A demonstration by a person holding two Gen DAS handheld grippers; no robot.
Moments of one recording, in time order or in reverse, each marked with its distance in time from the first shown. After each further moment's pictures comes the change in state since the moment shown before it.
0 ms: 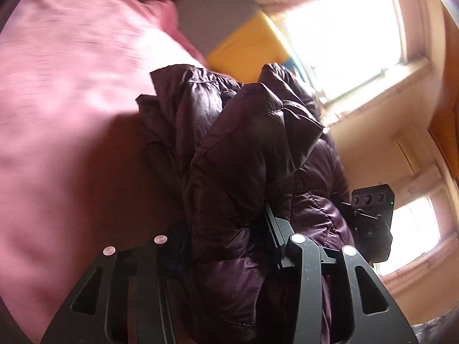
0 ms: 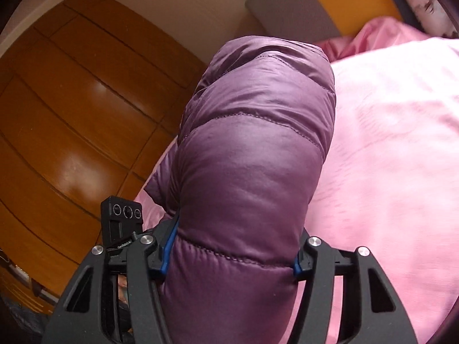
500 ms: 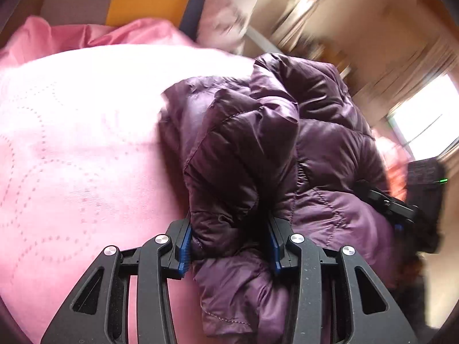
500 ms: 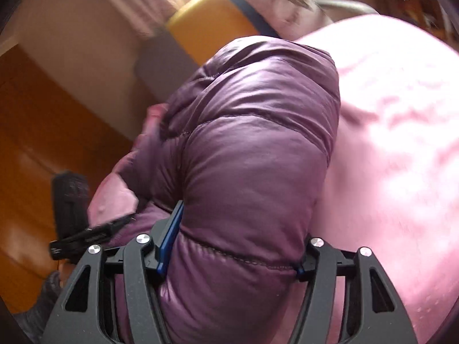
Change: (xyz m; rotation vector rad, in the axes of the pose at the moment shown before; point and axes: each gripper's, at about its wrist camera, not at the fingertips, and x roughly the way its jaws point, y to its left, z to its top) left arm 0.269 -0.187 -0.006 0.462 0.378 0.196; right arm -0.165 -0.149 -0.059 0.287 -0.212 -0.396
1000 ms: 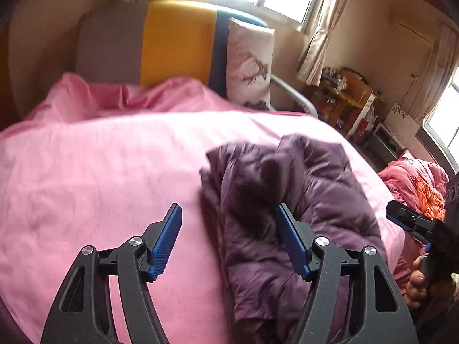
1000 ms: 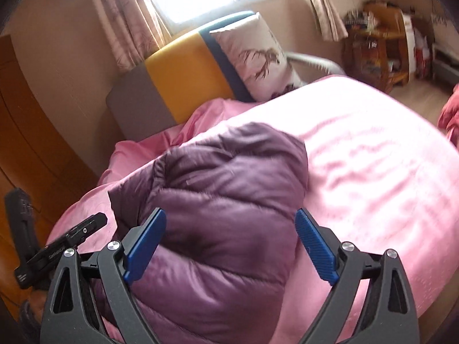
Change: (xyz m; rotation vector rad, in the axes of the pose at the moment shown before) left arm -0.072 -0.046 -0.004 0.065 -0.294 0.207; right arm -0.070 0.056 0.024 -0.098 -0.250 -0.267
